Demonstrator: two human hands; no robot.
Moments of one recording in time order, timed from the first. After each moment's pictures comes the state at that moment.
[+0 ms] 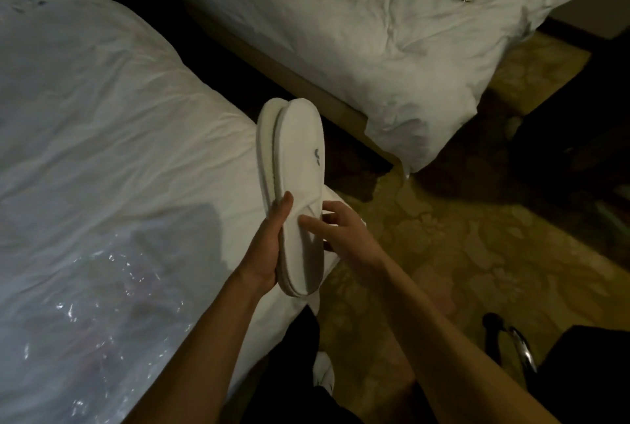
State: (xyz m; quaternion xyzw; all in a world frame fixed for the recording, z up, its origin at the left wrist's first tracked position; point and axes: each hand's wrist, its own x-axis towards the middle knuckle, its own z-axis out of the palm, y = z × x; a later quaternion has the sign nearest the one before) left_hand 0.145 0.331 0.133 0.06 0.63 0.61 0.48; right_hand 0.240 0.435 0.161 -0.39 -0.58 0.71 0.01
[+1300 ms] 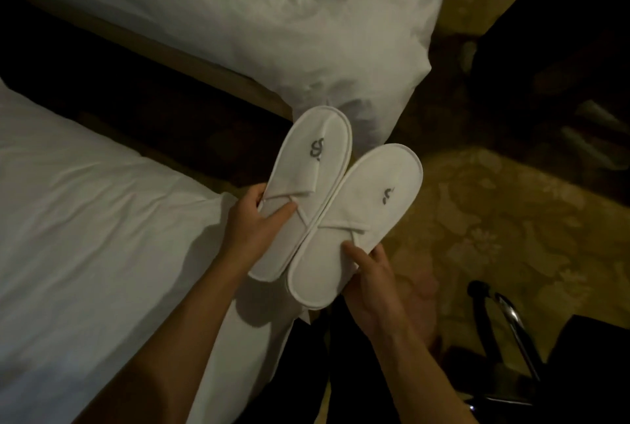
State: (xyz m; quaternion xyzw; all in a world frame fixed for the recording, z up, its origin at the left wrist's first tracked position) left_hand 0.056 0.607 -0.004 0.26 0.82 0.34 0.39; right_hand 0.246 0.622 -0.015 -0.55 -0.10 0.77 0.30
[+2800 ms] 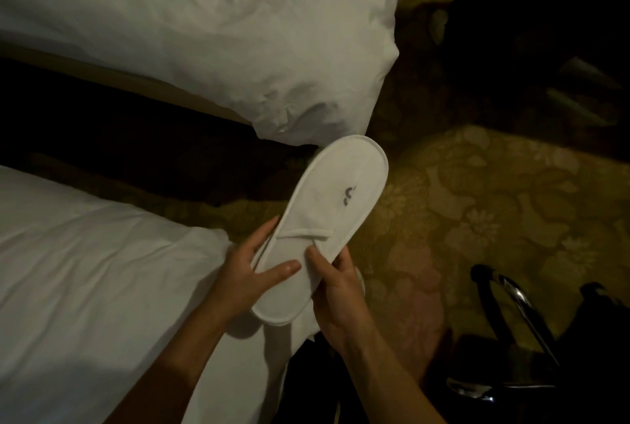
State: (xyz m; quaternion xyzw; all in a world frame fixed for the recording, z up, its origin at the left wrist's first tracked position) left_hand 0.070 0.636 -0.033 0.34 0.68 0.33 0.55; right_hand 0.218 0.660 -0.044 -0.48 -0.08 0.80 0.33
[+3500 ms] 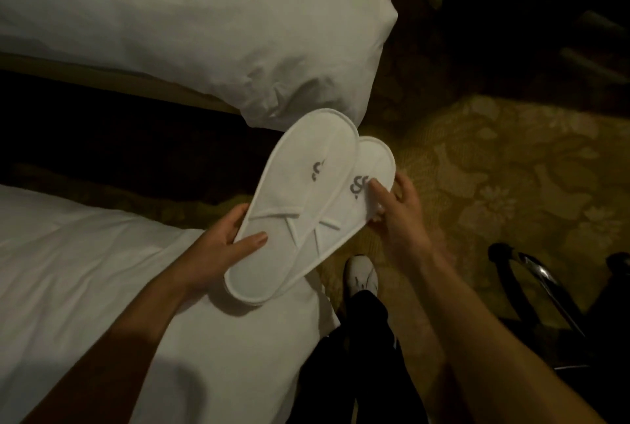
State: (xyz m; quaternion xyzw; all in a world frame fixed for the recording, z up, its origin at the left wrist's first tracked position) left_hand 0.008 0.656 -0.094 0.32 0.63 0.28 0.65; right_hand 0.271 0.754 -0.109 -0.60 -0.19 0.69 0.34
